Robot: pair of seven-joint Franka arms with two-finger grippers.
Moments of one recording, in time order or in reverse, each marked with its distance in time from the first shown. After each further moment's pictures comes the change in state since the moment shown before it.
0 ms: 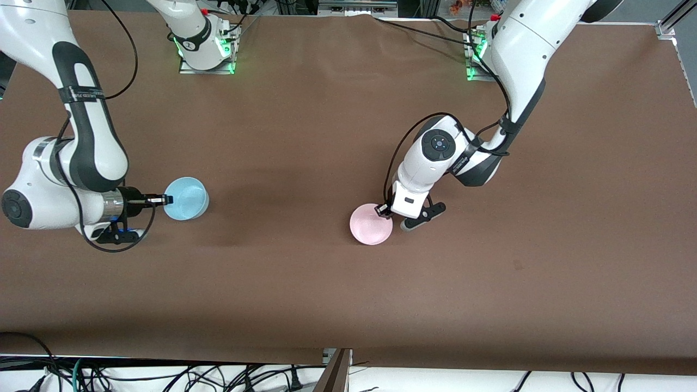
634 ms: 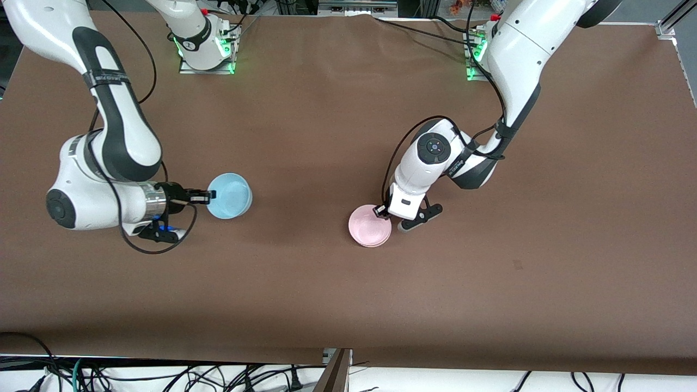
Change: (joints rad) left arm -0.016 0.022 0.003 0.011 0.015 0.000 -0.022; right arm 0.048 0.000 0.147 0.061 0.098 -0.036 0.354
